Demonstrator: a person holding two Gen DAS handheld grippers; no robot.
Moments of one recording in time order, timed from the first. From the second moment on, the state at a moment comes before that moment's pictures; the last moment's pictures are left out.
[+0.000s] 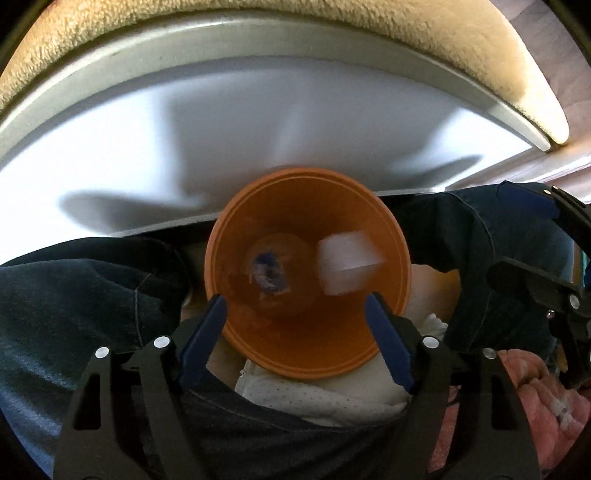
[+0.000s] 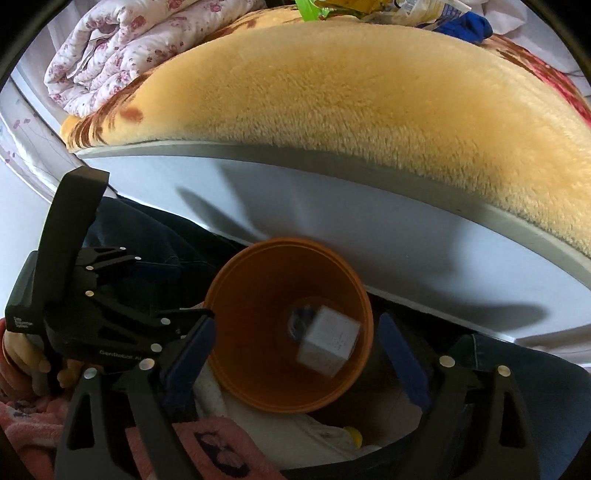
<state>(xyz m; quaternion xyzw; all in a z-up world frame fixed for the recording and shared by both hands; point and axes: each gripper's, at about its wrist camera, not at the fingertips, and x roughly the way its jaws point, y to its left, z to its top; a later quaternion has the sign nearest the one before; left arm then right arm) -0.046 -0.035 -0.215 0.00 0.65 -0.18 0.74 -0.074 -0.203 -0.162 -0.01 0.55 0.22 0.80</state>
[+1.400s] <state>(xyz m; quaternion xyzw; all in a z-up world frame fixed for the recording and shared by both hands) 0.050 -0.102 -0.067 0.12 0.39 -0.21 0.89 -0.069 -0.268 -0.088 0.07 0.45 0.17 0.87</state>
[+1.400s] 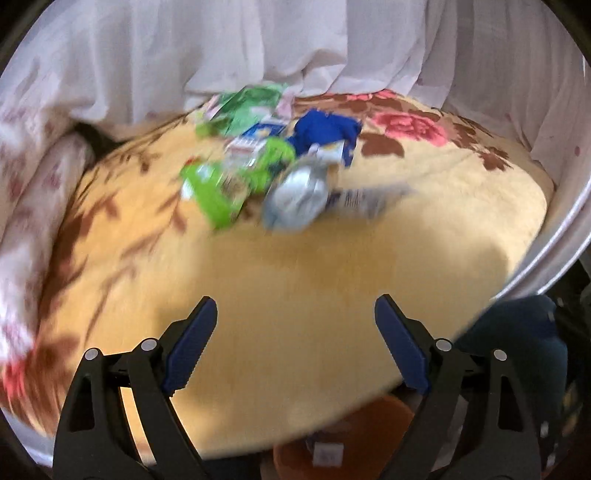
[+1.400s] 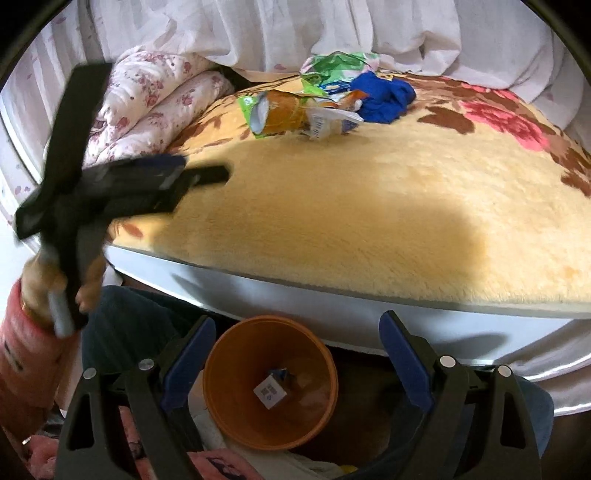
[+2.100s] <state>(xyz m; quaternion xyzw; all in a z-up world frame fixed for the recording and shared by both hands) 0.138 -0.129 -0.068 0.07 0.40 -0.22 0.89 -0.057 -0.302 -0.102 0.12 0.46 0.16 0.87</state>
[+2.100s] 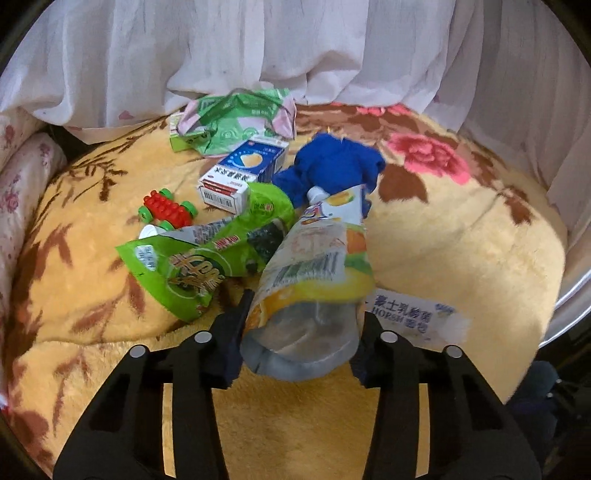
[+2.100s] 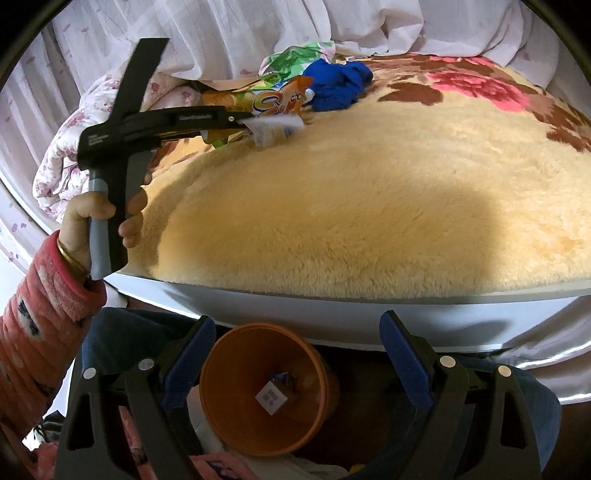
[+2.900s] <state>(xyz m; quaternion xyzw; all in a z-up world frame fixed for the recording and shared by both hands) 0.007 -0.035 0.009 -0.03 0.32 -0.24 0.92 -0.021 -0.284 -0.043 0.05 0.37 0.15 0.91</state>
